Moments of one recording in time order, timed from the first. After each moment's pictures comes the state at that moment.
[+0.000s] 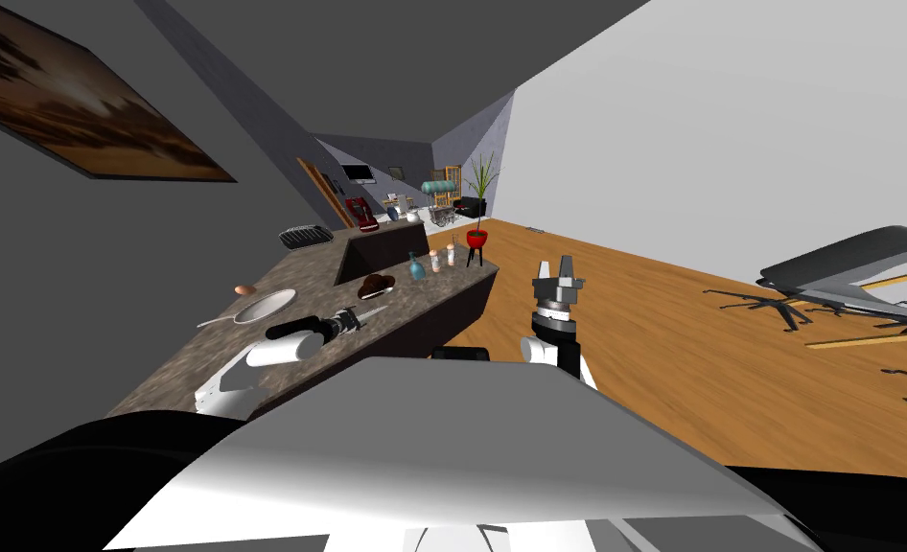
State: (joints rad) left arm 0.57 0.76 0.36 -1.94 0.73 0.79 0.49; right arm 0.51 0.01 0.00 -2.22 -0.01 -0.54 -0.14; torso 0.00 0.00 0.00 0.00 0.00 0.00
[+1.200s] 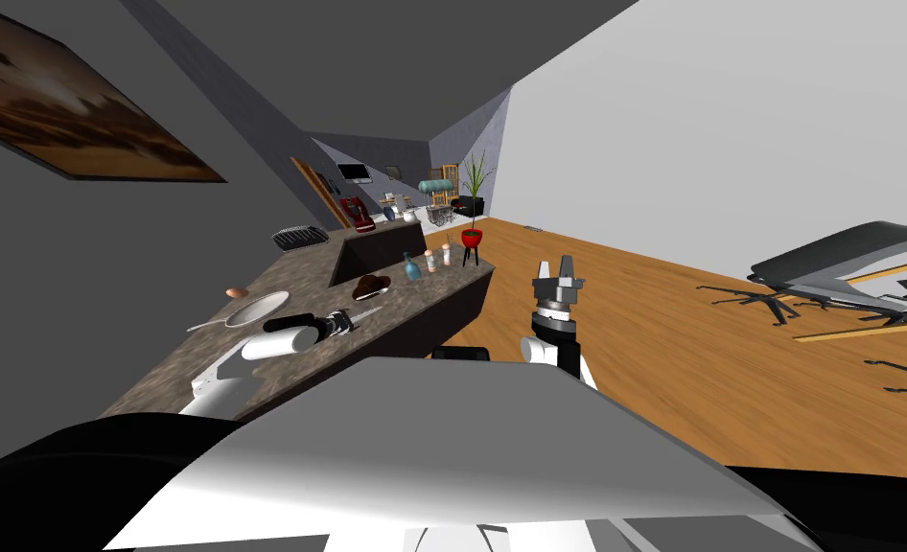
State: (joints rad) left arm 0.50 0.84 0.36 -1.79 0.78 0.84 0.50; right arm 0.51 0.01 0.00 -2.22 -0.01 -0.54 -0.14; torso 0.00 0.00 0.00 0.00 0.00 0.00
